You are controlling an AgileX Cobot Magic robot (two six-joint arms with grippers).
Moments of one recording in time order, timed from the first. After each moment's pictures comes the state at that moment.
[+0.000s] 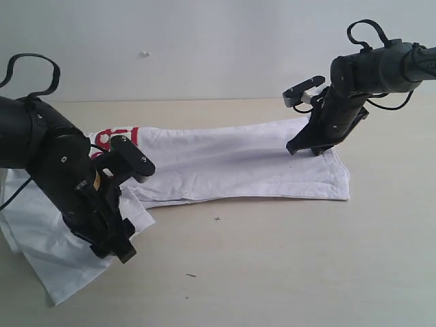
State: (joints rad) left arm -0.59 1.82 -0.96 0.23 0.60 0.08; right arm 0.04 2.34 -1.69 -0.11 0.68 -0.19
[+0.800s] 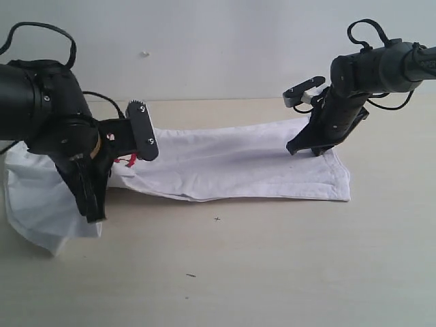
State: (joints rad) left arm -0.63 1.78 -1.07 0.69 0.71 0.13; right arm 0.04 2.34 -1.69 -0.11 0.69 -0.19
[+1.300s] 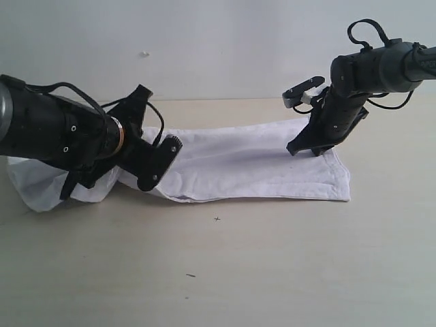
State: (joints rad) left arm -0.59 1.92 -1.07 1.58 0.42 0.18; right arm 0.04 2.34 -1.69 -0.11 0.69 -0.21
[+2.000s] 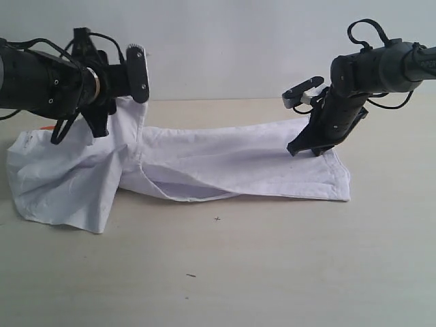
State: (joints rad) left arm -0.42 2.00 -1.29 1.73 0.42 -0.50; right arm 0.04 2.34 -1.69 -0.11 0.69 -0.22
